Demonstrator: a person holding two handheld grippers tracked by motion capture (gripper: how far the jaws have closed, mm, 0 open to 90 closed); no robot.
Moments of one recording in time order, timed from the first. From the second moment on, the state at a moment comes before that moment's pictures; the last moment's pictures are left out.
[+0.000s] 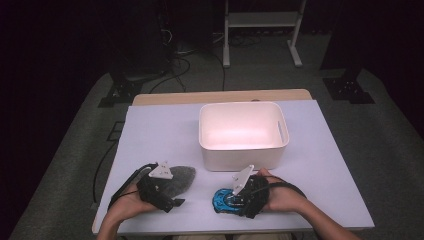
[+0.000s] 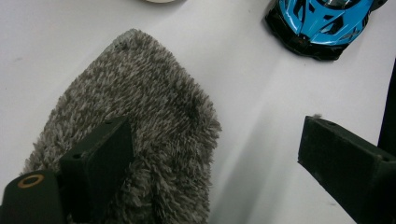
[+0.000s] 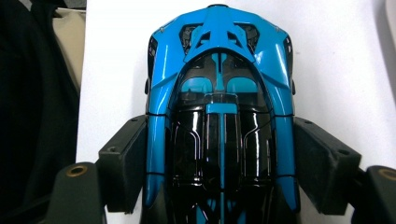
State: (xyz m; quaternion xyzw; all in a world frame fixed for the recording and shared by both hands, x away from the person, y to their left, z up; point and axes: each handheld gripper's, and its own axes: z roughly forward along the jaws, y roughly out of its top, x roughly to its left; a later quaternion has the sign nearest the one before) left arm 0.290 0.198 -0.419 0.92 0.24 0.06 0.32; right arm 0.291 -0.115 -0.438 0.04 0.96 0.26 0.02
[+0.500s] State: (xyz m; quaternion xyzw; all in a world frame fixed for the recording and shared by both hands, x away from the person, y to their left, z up) left arm 0.290 0.198 -0.420 0.92 0.24 0.06 0.32; right arm 0.291 -0.124 -0.411 0.03 0.96 0.29 0.00
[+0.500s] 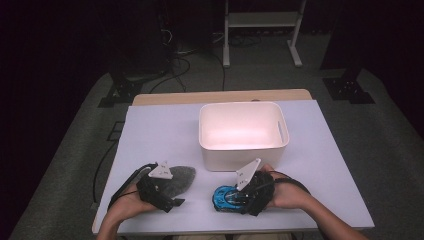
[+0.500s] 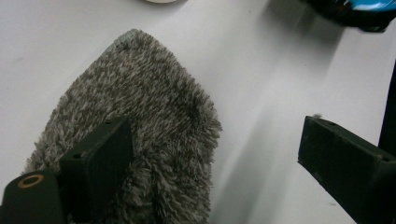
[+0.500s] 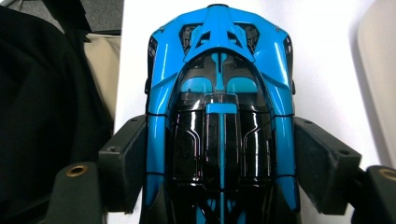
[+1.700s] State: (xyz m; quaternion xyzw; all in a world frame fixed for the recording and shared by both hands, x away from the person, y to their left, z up) left arm 0.294 0.205 -0.422 0.91 0.25 0.05 0.33; right arm 0.299 -0.127 -0.277 0.00 0.95 0.30 0.02
